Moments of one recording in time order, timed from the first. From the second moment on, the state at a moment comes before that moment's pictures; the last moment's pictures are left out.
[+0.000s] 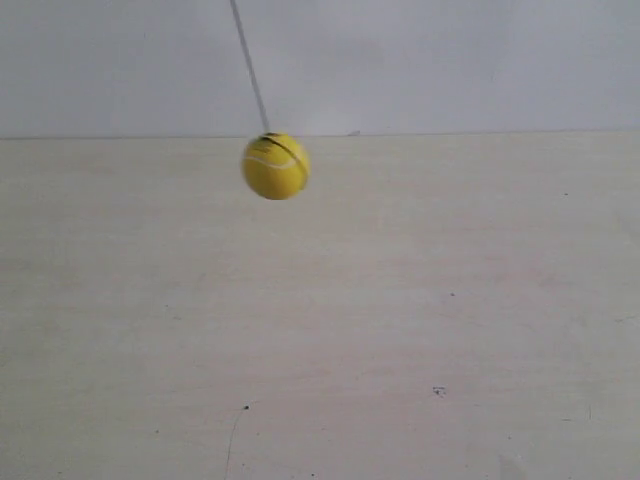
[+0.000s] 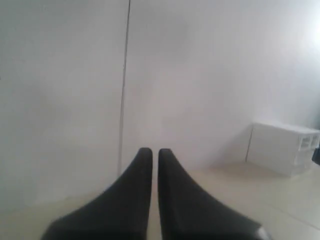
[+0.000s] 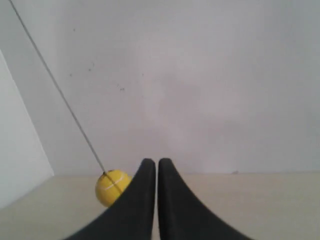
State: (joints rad) left arm 0.07 0.38 -0.27 1.24 -0.76 -1.46; right arm 0.41 0.28 -0.18 -0.38 -0.20 0.69
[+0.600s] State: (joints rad) left arm 0.07 1.07 -0.28 1.16 -1.02 -1.09; right arm 0.51 0.99 -0.21 -0.45 -0.70 0.58
